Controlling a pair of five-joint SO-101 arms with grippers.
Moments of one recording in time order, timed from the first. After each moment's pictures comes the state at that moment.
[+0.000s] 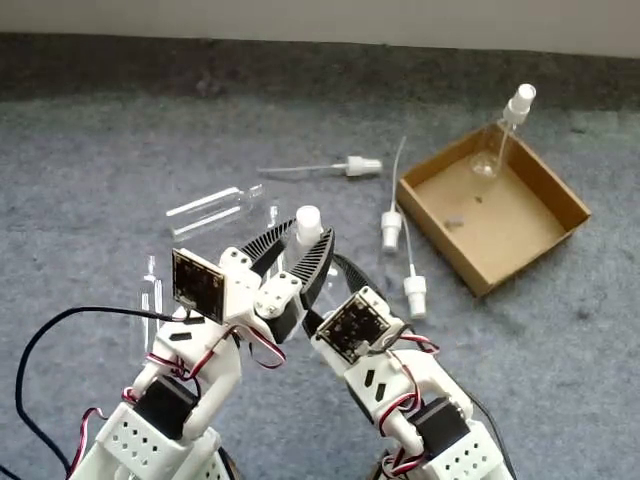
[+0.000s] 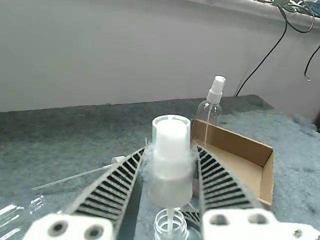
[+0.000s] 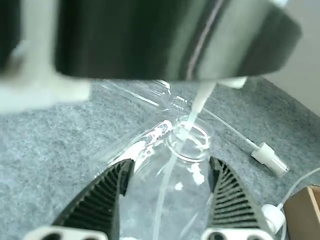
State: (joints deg) left arm 28.4 -88.4 84.0 14.8 18.1; right arm -37.8 -103.8 95.7 33.6 20.4
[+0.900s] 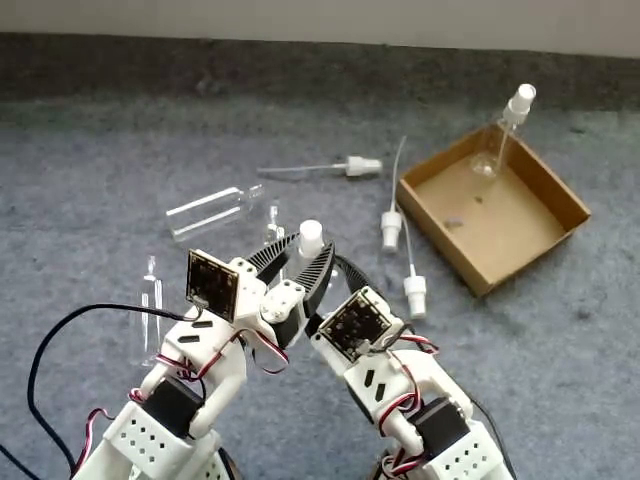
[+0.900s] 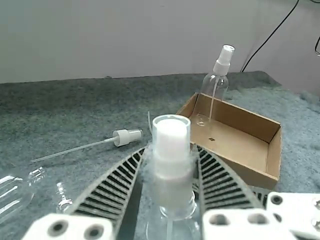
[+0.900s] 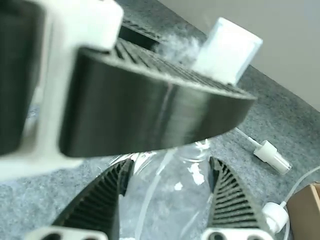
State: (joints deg) left arm 28.8 -88.4 89.2 14.7 18.9; right arm -37.8 -103.8 95.7 33.6 19.5
